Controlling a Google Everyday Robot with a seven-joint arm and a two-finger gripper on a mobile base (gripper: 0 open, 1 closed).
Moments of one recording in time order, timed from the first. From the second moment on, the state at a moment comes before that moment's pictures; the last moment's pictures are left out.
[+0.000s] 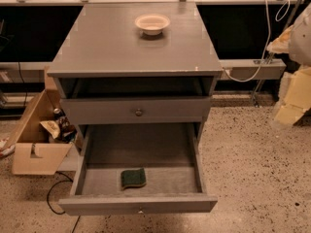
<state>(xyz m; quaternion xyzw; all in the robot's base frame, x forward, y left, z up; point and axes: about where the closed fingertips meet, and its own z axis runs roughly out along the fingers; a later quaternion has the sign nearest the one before) 0.438 -0.216 0.977 -0.60 0.78 -0.04 0.16</state>
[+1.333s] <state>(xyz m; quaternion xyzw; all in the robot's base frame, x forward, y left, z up) 0.478 -0.021 0.816 -0.59 0.75 0.18 0.24</state>
